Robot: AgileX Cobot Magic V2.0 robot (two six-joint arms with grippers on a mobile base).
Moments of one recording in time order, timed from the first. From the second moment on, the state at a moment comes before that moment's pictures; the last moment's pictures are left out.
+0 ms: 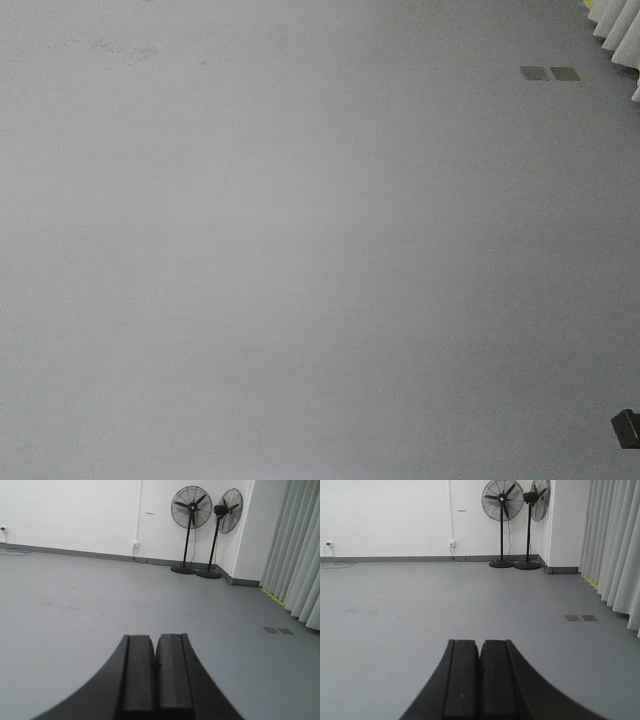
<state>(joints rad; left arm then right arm) -0.06 -0.02 0.03 -0.06 0.07 -0.08 0.00 -0.02 0.03 0.14 0.09 -0.10</state>
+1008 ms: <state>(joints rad) -0.06 -0.02 0.03 -0.06 0.07 -0.08 0.00 -0.02 0.03 0.14 0.09 -0.10</state>
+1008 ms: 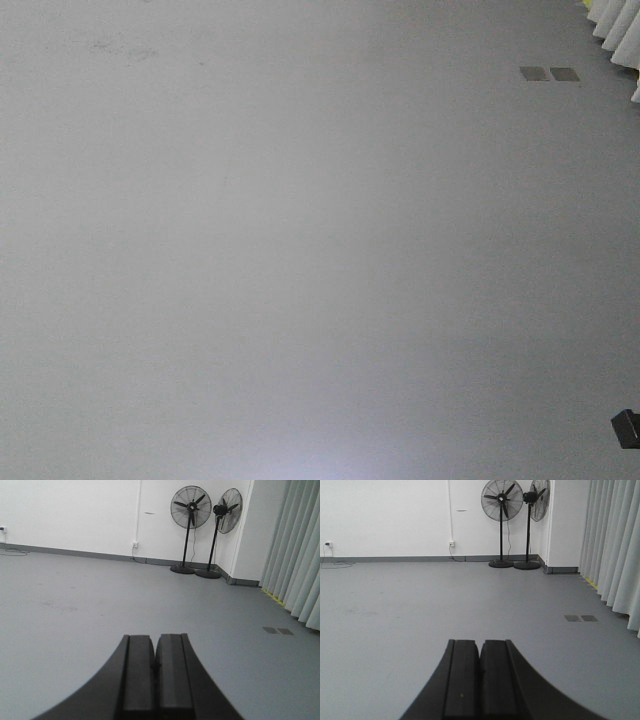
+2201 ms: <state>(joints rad) -0.06 -0.02 0.03 -0.06 0.07 -0.08 0.00 -0.02 0.03 0.14 0.09 -0.10</state>
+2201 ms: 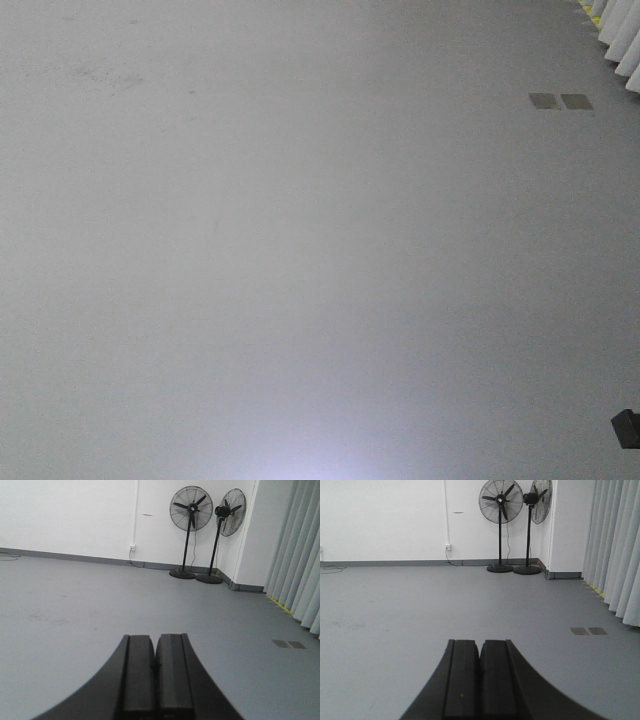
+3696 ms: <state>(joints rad) -0.06 -0.02 0.03 -0.06 0.07 -0.08 0.01 -0.02 0.03 0.14 0.09 -0.10</state>
